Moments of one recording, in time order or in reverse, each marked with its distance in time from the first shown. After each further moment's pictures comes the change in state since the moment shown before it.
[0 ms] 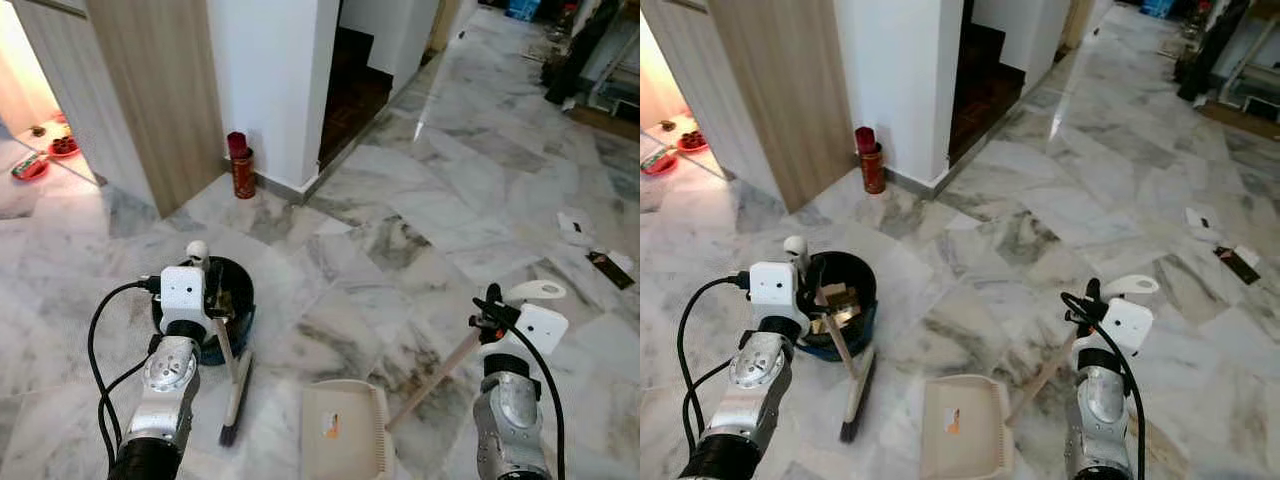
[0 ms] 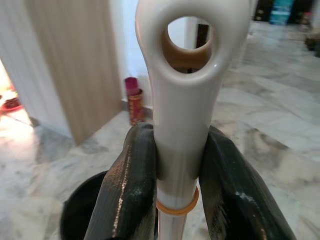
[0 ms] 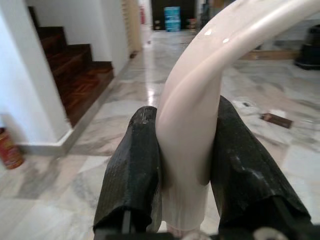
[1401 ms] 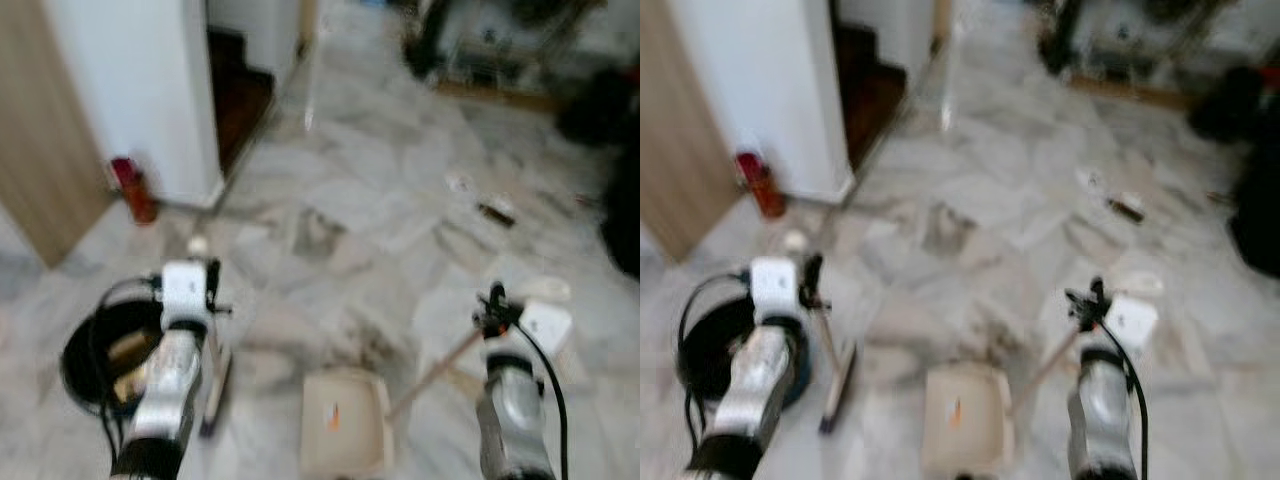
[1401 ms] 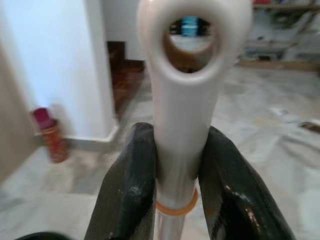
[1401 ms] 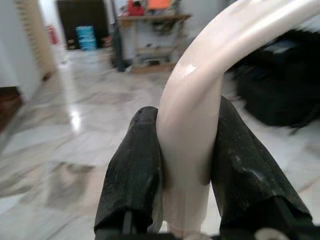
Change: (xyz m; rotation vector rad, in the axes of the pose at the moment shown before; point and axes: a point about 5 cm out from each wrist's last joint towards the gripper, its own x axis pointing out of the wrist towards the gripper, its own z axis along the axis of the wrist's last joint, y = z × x) left arm 0.003 0.000 0.003 0.030 -0.022 0.025; right arm 0.002 -0.003 0.001 -0.008 0.000 -0.006
